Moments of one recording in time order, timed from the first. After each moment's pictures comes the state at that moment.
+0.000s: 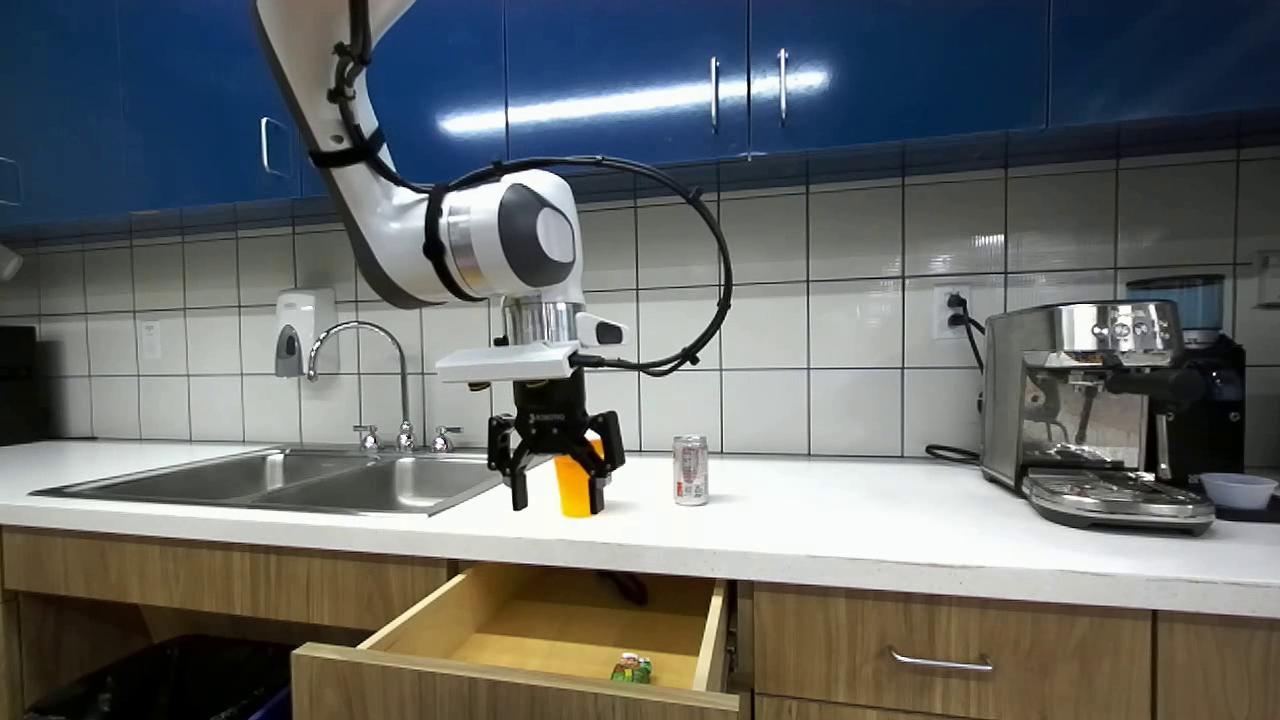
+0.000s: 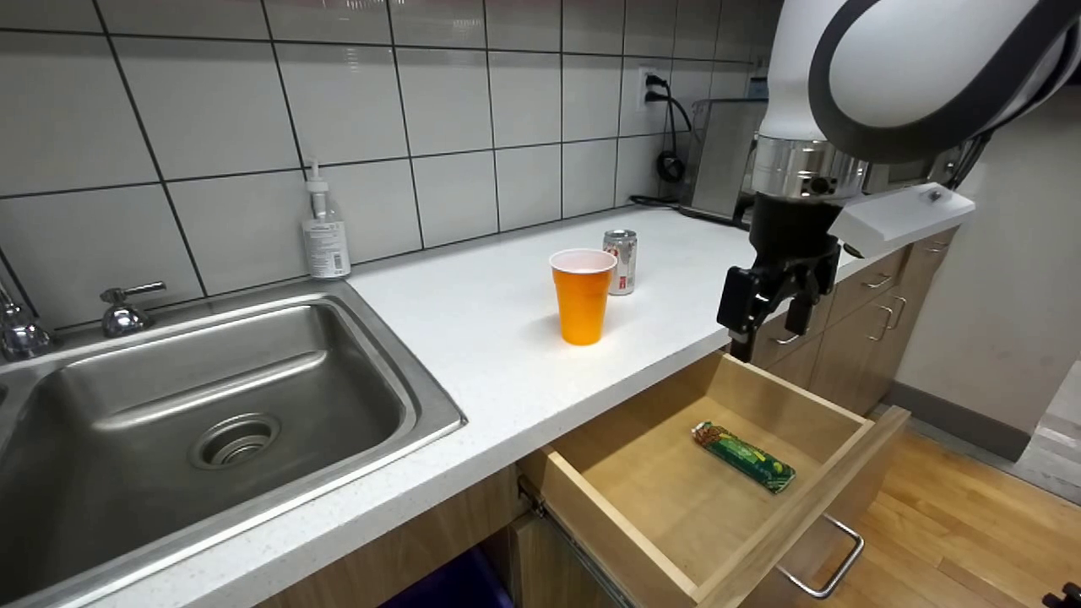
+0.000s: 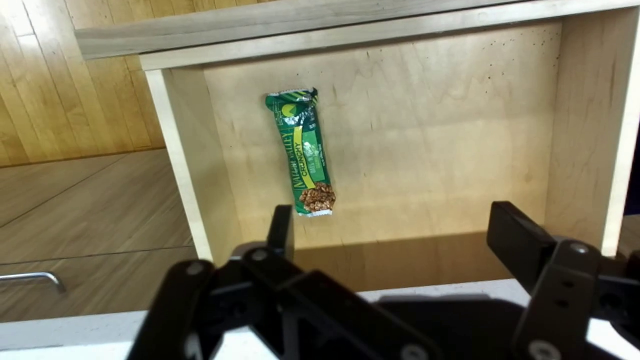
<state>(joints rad) -0.04 0.00 -0.07 -2.42 -0.09 2.44 0.03</state>
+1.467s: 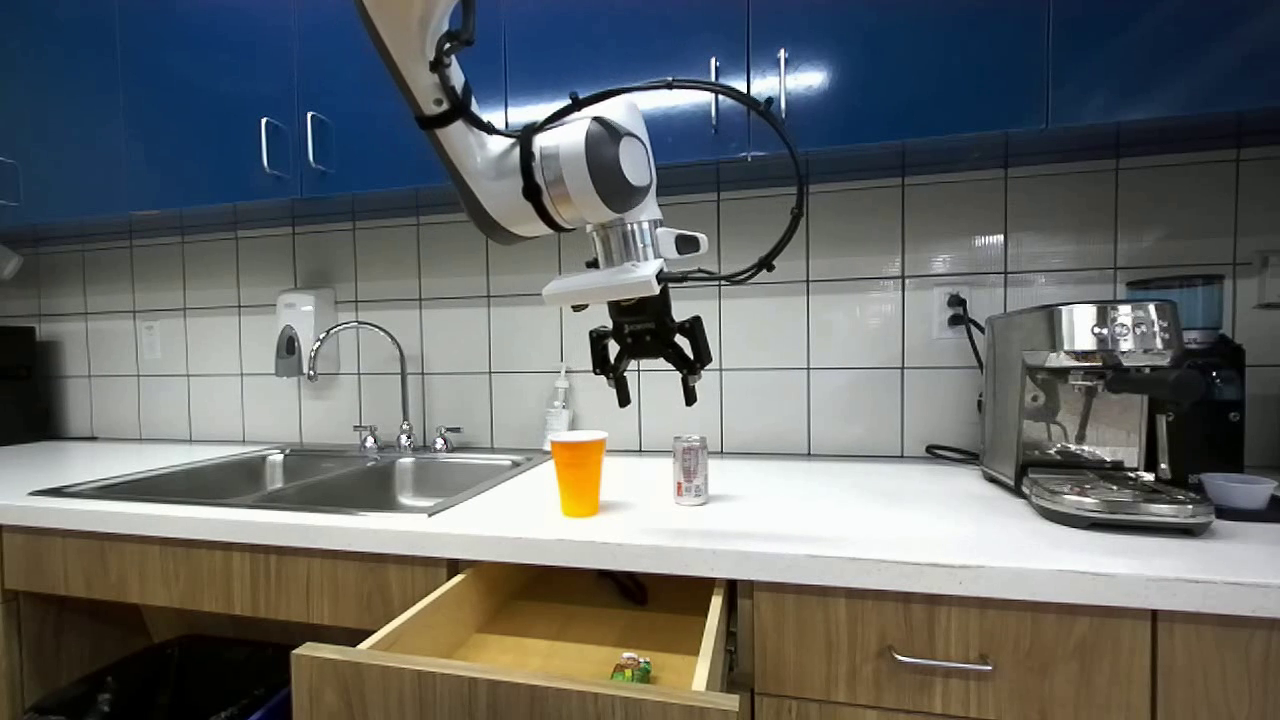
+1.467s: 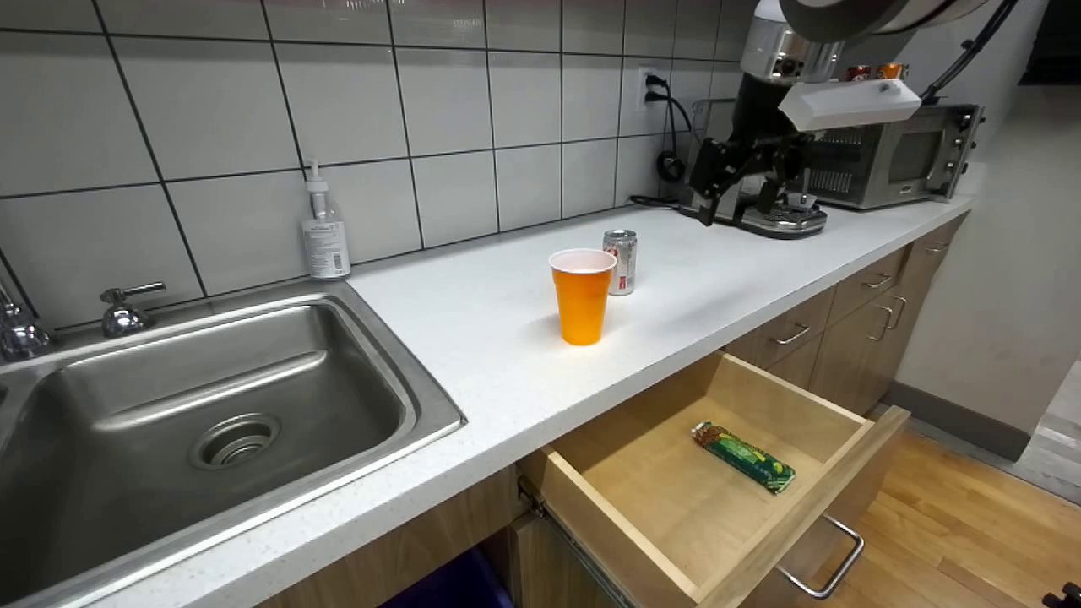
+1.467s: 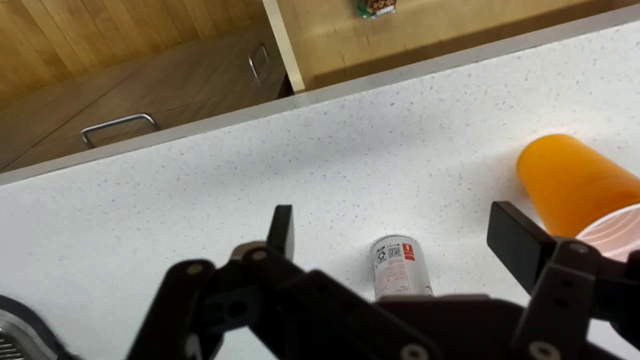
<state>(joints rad) -0.10 0.08 -0.13 -2.11 -0.10 2.44 0.06</state>
